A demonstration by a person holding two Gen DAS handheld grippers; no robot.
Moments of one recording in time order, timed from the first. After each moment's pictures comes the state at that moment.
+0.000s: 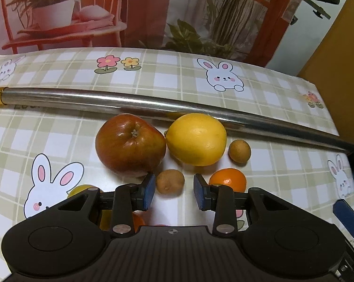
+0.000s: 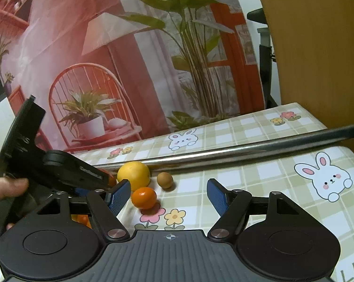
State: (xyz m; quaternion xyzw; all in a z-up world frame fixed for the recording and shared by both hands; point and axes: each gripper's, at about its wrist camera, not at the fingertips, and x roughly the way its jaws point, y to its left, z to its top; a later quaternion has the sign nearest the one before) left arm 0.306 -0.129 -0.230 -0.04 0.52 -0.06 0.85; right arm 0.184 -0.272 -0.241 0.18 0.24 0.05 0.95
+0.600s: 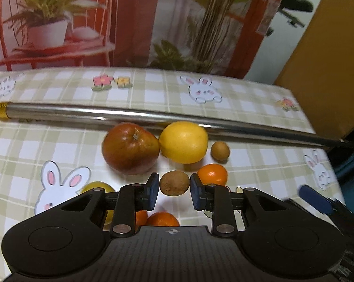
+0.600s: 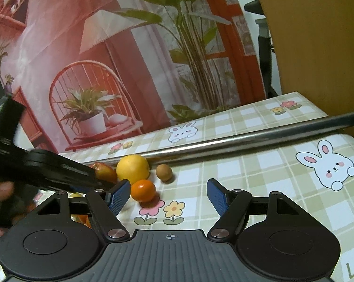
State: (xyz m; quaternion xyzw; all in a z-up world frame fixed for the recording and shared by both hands) left arm 0.260 -0.108 -0.195 -0.04 0.47 -0.12 0.88; right arm 0.185 -0.276 -0.251 0.20 0.25 0.05 0.95
